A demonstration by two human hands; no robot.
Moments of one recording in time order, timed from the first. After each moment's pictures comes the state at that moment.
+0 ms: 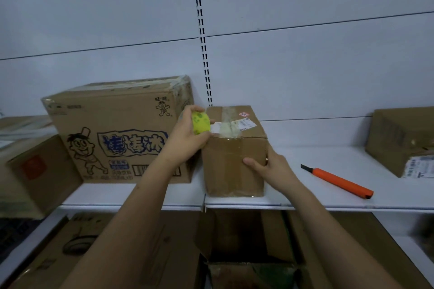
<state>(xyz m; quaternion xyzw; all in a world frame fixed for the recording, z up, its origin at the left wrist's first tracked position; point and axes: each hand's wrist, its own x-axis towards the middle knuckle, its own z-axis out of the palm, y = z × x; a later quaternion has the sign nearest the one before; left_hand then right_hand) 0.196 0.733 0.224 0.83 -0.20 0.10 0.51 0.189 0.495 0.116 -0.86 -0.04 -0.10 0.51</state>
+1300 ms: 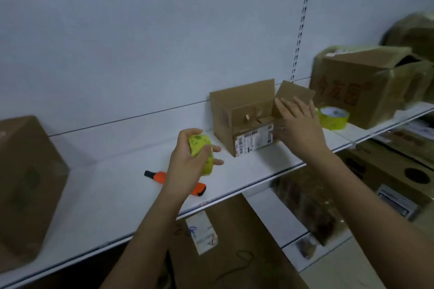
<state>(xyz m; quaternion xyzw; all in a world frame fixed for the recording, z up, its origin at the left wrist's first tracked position) 0.169 0.350 0.120 0.69 -0.28 -0.11 0.66 0.079 0.074 0.113 -0.94 0.21 -0.28 -0.04</state>
